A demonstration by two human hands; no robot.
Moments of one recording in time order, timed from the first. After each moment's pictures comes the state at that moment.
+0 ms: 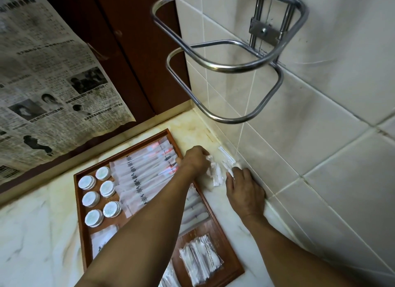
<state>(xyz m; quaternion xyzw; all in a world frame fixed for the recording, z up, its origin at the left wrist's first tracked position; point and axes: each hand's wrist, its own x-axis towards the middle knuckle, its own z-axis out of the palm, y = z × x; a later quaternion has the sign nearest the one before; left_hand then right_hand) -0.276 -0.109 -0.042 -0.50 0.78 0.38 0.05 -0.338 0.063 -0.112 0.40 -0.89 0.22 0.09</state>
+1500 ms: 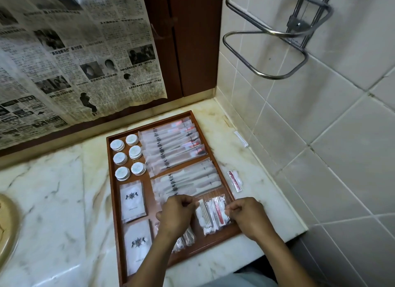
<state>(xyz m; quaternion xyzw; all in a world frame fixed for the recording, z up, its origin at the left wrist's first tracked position) -0.062 0.053 -0.033 -0.60 0.64 0.47 -0.08 -0.244 0.159 -0.033 0.29 -0.82 0.28 -0.41</state>
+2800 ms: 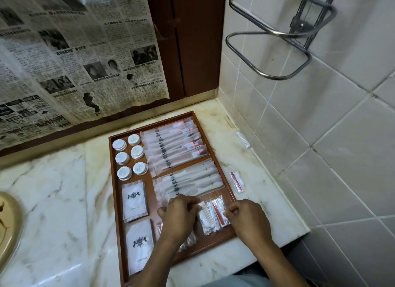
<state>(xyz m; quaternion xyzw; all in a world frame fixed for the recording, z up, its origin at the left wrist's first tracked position) -0.061 0.058 -0.038 -0.57 0.75 0.33 -0.07 -0.226 0.163 -0.039 0.38 -0.86 0.20 -0.26</state>
